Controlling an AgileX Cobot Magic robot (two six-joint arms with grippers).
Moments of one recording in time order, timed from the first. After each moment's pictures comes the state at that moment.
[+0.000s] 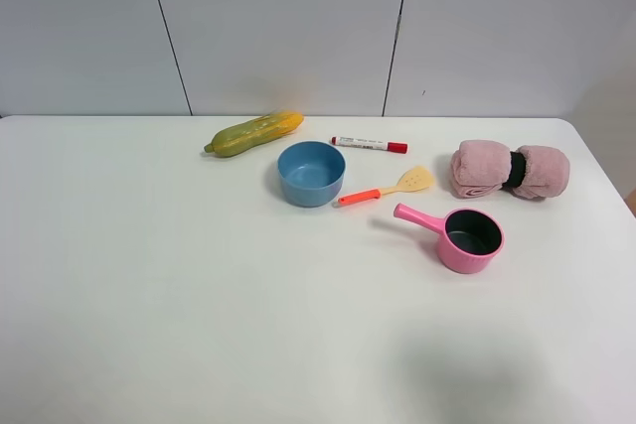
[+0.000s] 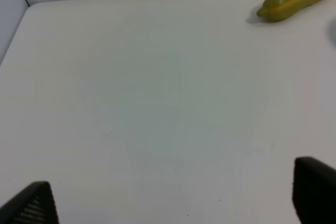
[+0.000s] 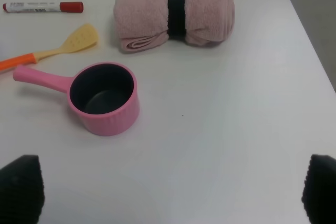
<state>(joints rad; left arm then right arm) 0.19 -0.01 -0.51 -0.08 1.05 0.15 -0.03 0.00 -0.50 -0.02 1.07 0.07</state>
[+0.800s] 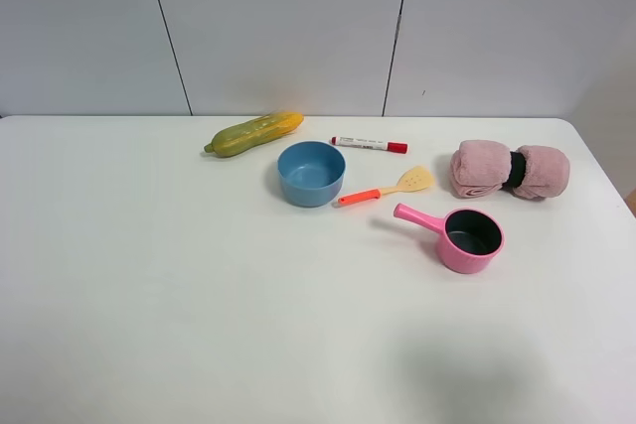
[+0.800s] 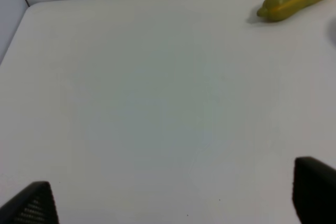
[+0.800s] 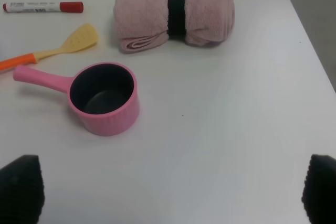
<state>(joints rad) 0.19 -0.01 -0.51 -0.08 1.05 0.15 -0.03 0.00 -0.50 -0.02 1.07 0.07</state>
